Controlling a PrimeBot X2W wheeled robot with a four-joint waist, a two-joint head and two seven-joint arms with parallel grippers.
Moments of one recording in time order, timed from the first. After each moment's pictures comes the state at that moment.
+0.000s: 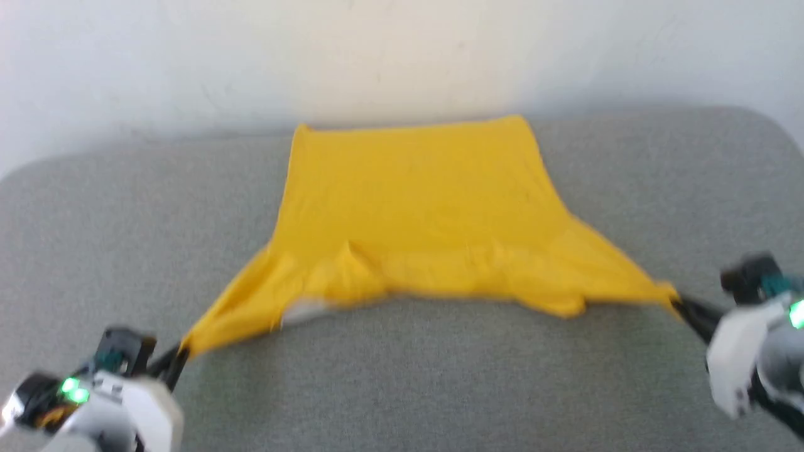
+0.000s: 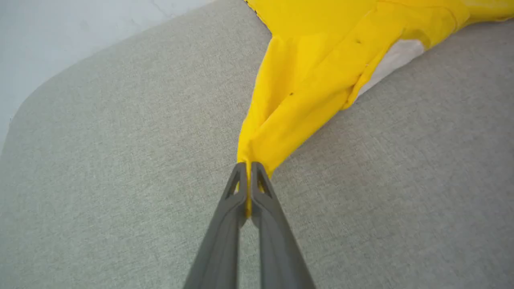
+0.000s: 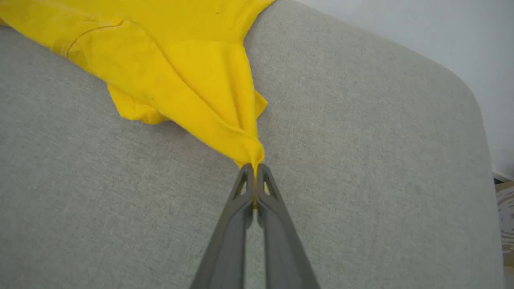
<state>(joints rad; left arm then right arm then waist) -0.15 0.69 -0.44 0.23 -0.52 -0.04 0.10 -0.43 -0.73 0.70 0.40 0.70 0.13 0.08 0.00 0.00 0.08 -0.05</state>
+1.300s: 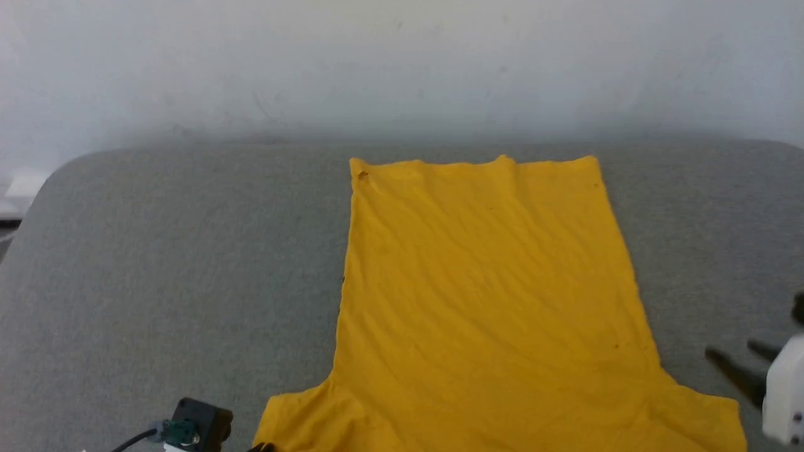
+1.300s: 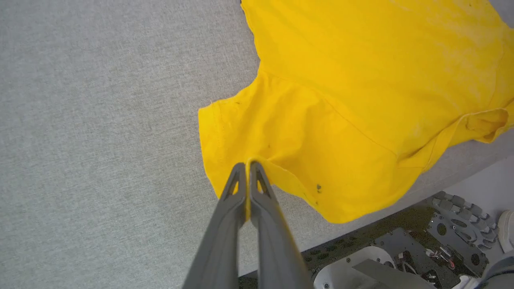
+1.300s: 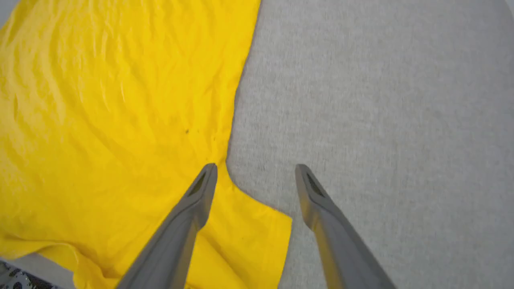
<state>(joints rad) 0.20 0.73 -0.48 -0.32 -0.68 0.19 0.46 0.04 -0.62 0.08 0.06 0.69 0.13 0.59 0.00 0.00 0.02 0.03</state>
